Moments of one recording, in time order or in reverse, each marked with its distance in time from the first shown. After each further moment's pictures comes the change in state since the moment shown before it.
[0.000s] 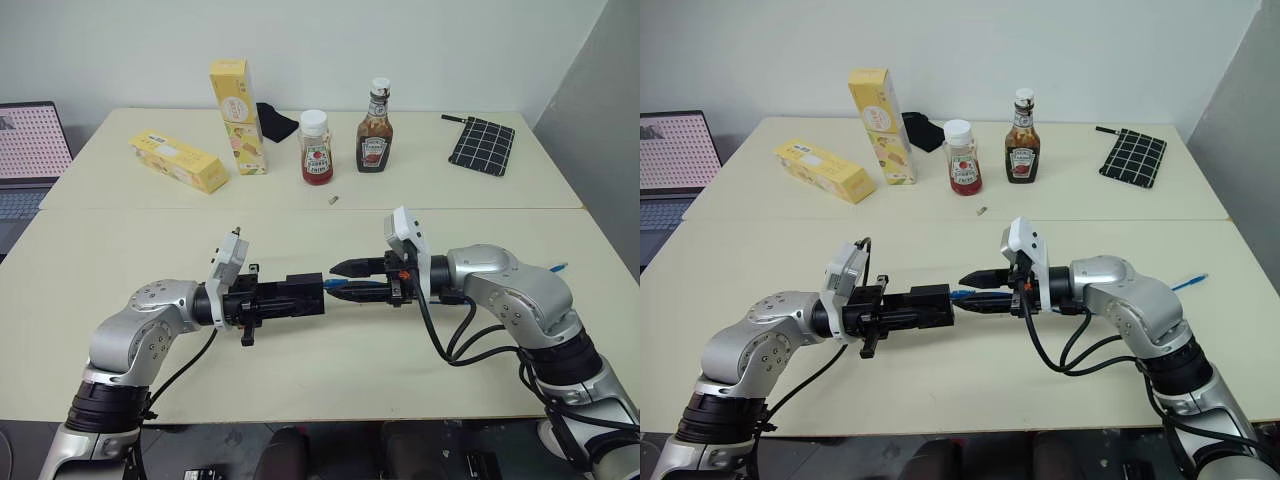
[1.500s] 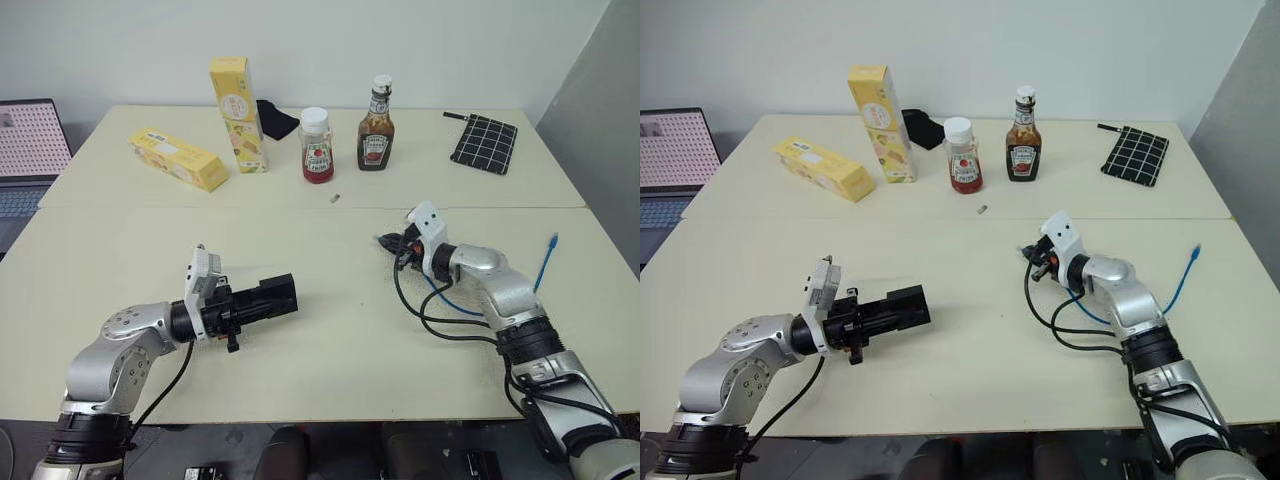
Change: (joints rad) left arm 0.164 -0.002 0.101 0.017 0.052 -0.087 0.153; right arm -0.036 0.145 -0.068 0.640 -0.483 -0.418 -0.319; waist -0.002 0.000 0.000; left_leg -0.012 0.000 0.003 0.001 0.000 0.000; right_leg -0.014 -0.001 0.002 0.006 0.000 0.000
